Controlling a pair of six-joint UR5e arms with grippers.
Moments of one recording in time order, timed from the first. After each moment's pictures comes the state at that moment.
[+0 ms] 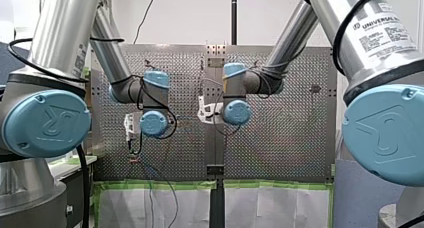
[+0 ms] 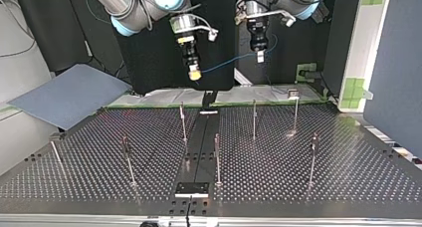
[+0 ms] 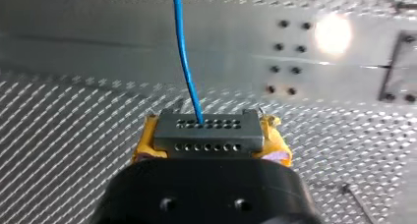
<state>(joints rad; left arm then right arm) -0.49 -1.79 -2.36 -2.16 -2.20 -1.62 2.41 -1.14 1.88 -0.73 1.84 1.52</state>
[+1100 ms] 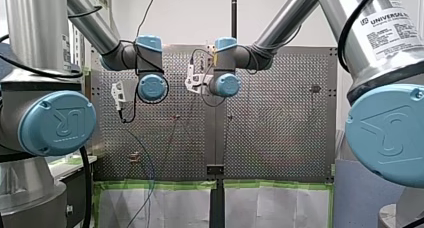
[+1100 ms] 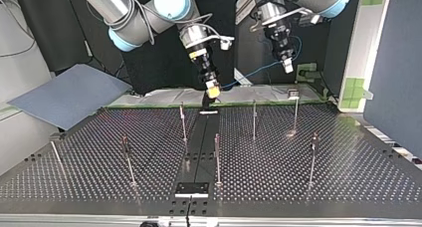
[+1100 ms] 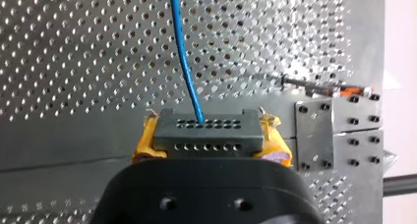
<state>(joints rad) -0.41 -1.50 -2.27 -2.41 -2.33 -1.66 2.44 -1.17 1.67 -0.60 1.70 1.65</state>
